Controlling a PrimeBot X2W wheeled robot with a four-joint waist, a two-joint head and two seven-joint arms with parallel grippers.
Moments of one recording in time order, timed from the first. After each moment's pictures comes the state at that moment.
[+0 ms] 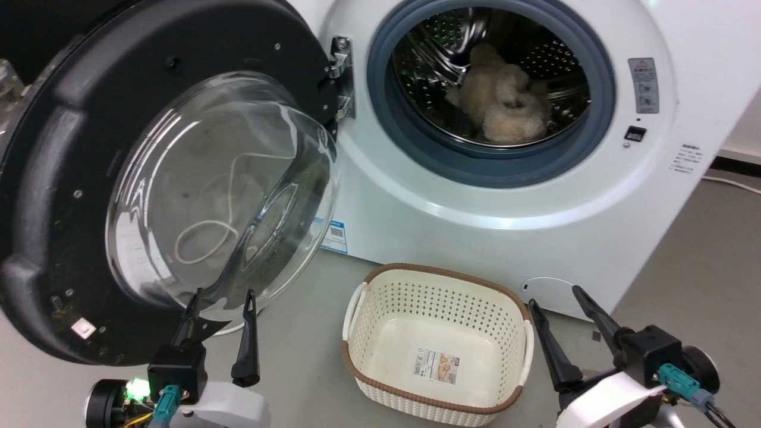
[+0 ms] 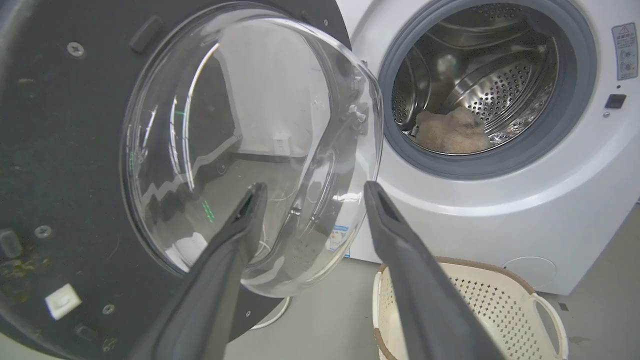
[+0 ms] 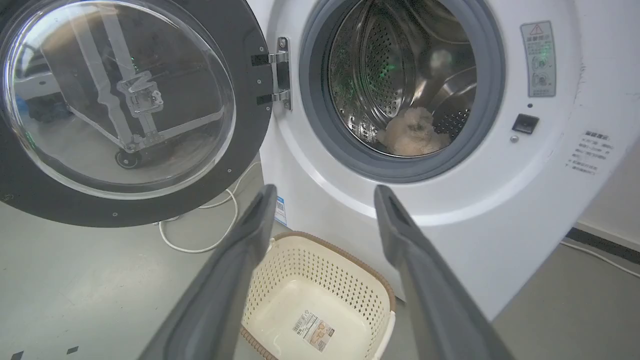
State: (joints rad) left arm 0.03 0.08 -0.03 -0.04 0.00 0.04 -0.09; right arm -0.02 -0.06 0.08 0.06 0.06 0.13 -0.09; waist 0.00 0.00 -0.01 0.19
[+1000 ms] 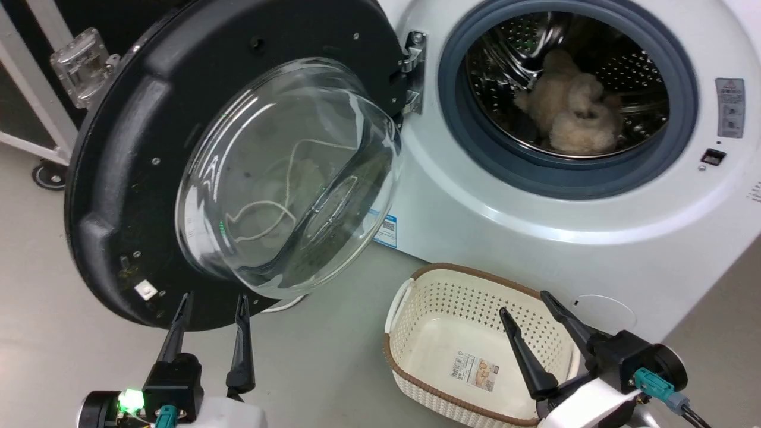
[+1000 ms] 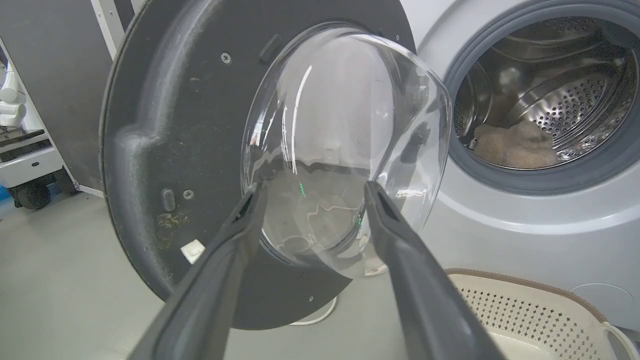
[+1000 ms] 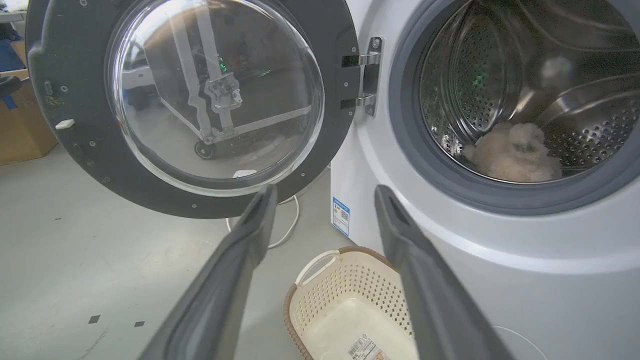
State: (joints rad) left arm 0.07 0.10 -0.06 -0.08 0.00 0.10 -0.15; right arm -0.06 -0.10 0.19 0.14 0.11 0.13 -0.15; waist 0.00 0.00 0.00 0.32
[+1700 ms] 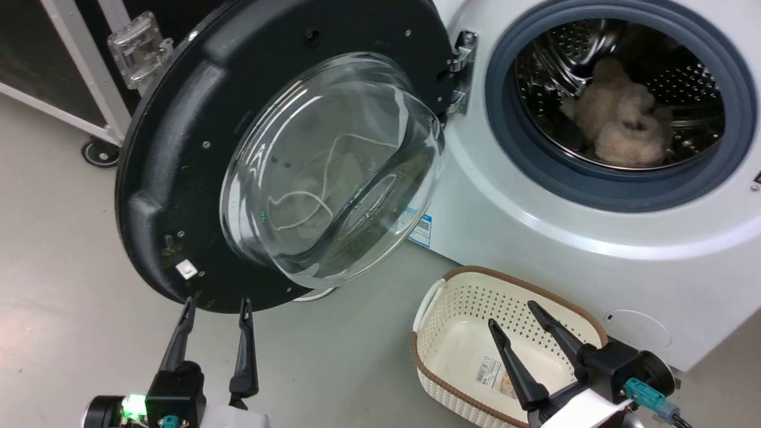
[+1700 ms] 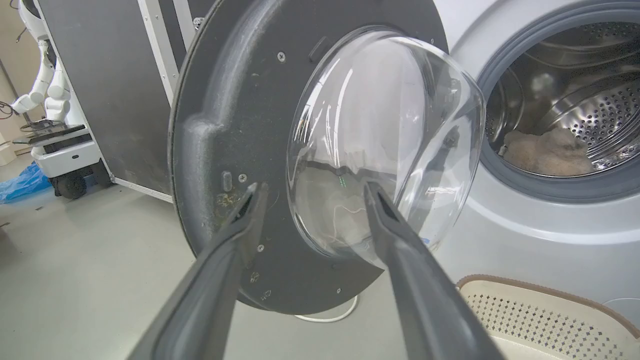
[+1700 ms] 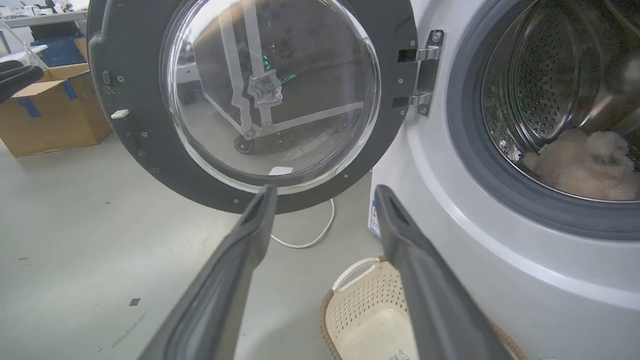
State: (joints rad) left arm 0.07 0.11 -0.08 -0.08 -0.02 0.12 -0.20; right arm -0.06 -0.12 0.25 0.17 0.14 0.13 -0.20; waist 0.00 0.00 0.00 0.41
